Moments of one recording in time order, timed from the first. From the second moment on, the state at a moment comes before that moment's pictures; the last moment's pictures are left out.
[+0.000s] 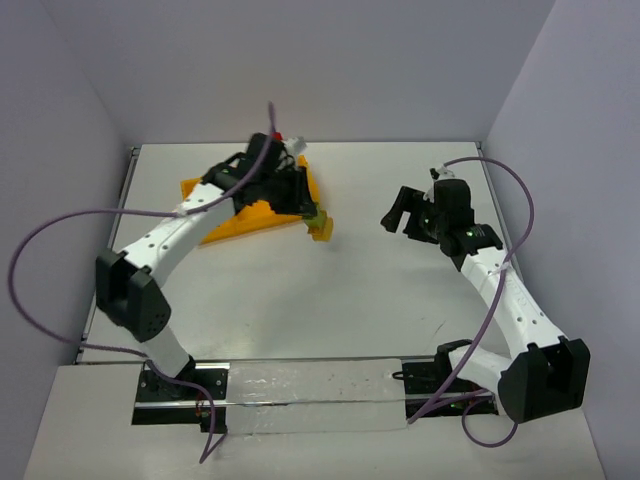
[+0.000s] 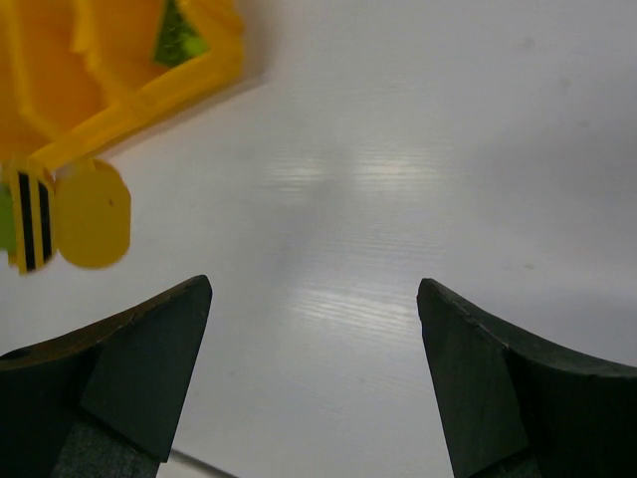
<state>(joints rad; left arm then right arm) -0.57 1.65 1.59 -0.67 0.32 -0.47 0.19 1.09 0.91 -0.43 -0.20 0.47</state>
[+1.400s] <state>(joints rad) -0.43 1.55 1.40 -0.12 0.99 -0.70 0.28 1.45 0.76 1.00 -1.03 1.23</state>
